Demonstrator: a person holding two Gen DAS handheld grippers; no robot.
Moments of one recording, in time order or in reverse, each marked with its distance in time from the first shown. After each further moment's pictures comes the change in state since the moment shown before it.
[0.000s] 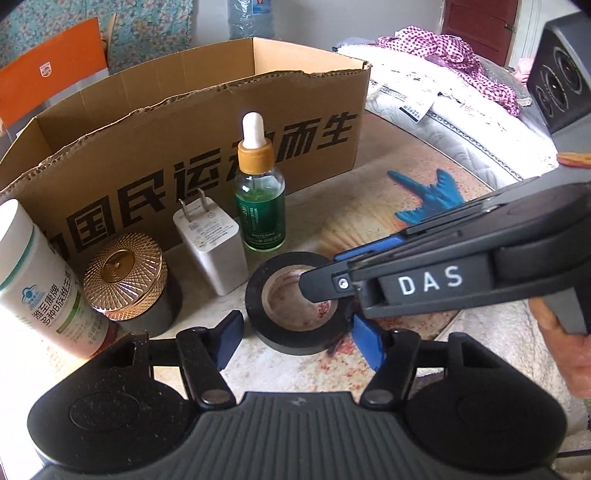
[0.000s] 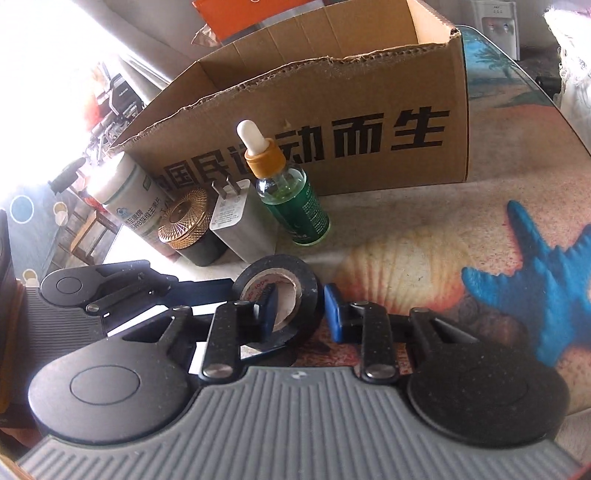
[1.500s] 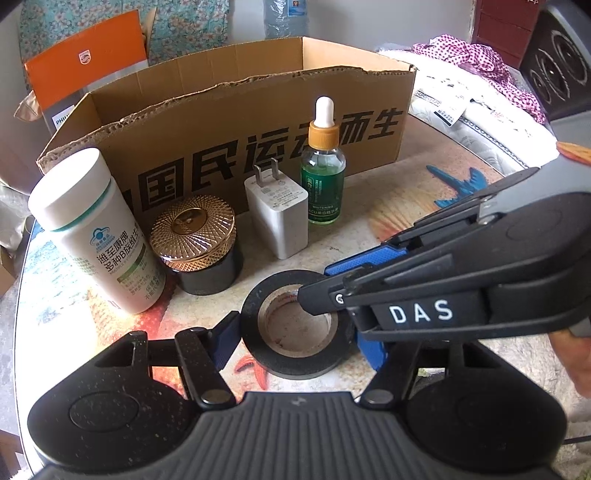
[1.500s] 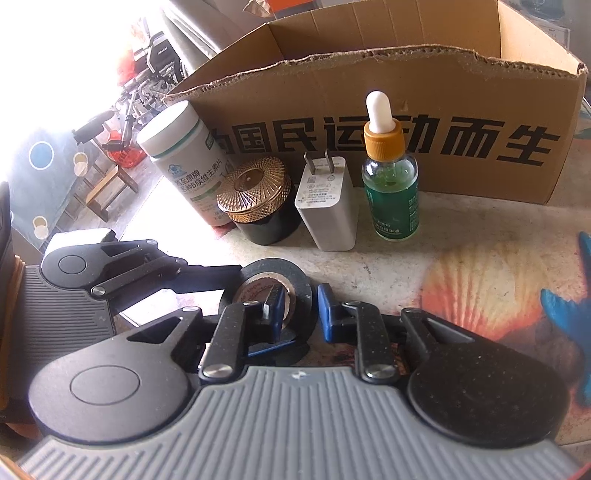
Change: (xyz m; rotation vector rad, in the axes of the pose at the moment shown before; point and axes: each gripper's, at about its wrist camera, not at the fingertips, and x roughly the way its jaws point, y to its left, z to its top) left arm -0.018 0.019 -0.024 -0.063 -0.012 0.091; right arm 0.024 0.053 -0.001 -0.160 0.060 0.049
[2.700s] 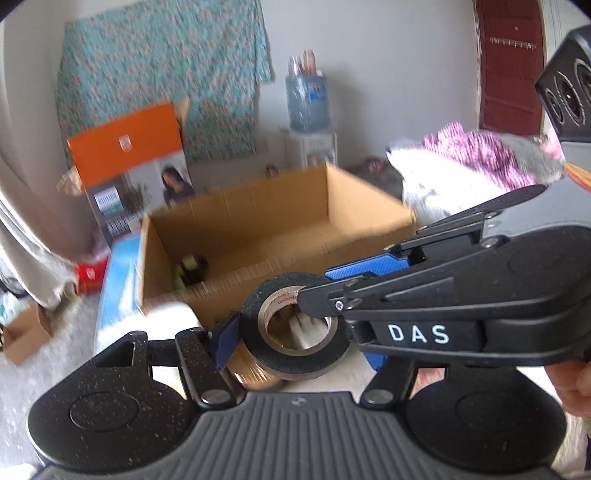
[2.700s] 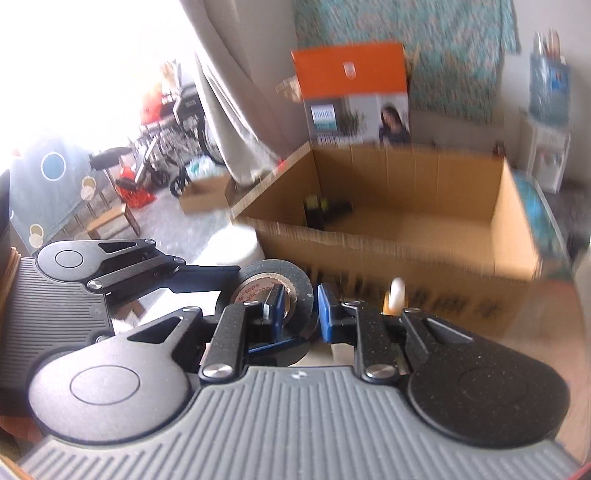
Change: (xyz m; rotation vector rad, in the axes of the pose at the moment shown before) left arm -0.099 0.002 0.052 0.008 -0.283 0.114; right arm -0.102 0.053 0.049 -0.192 -0.271 -0.041
